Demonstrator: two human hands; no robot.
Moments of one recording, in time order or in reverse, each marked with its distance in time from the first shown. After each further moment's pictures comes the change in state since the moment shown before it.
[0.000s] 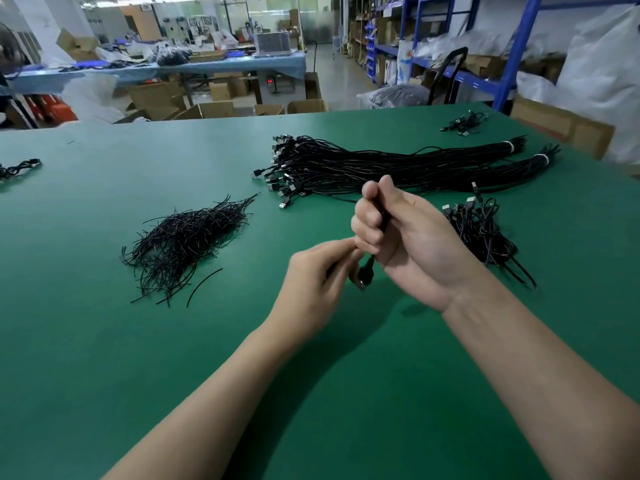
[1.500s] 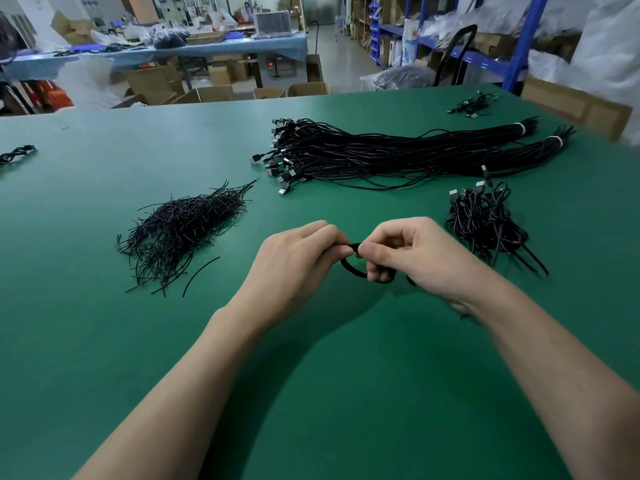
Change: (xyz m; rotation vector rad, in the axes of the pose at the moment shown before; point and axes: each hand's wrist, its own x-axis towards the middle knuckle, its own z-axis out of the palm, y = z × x) left_hand 0.003 -0.010 -0.027 0.451 -0.100 0.121; right_hand -0.013 0.019 -0.055 -0.907 0.077 0.145
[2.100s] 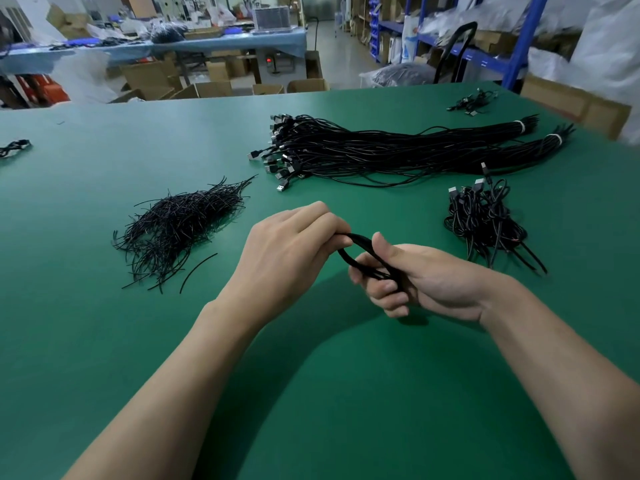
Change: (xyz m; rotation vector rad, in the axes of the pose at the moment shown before) left_hand 0.006 0.006 -0.014 0.142 0.178 0.195; right_hand -0.011 0.002 -0.002 0.459 -0.464 0.306
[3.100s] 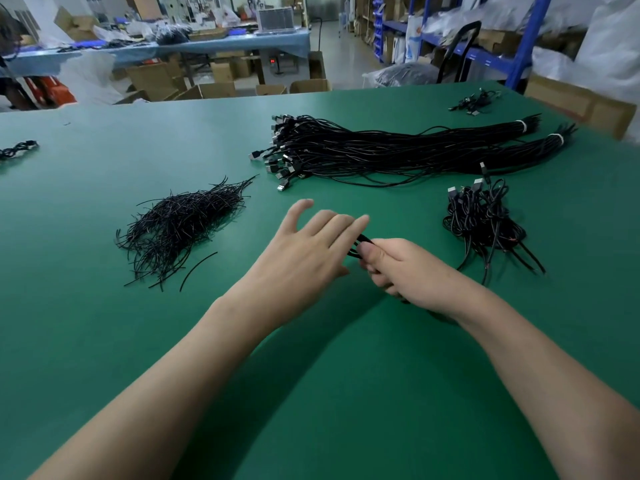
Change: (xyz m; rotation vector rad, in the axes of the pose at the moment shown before) left_hand -0.008 -0.007 0.025 0.434 -0.332 0.217; right_hand 0.017 0.010 0.000 -0.529 0.412 -0.143
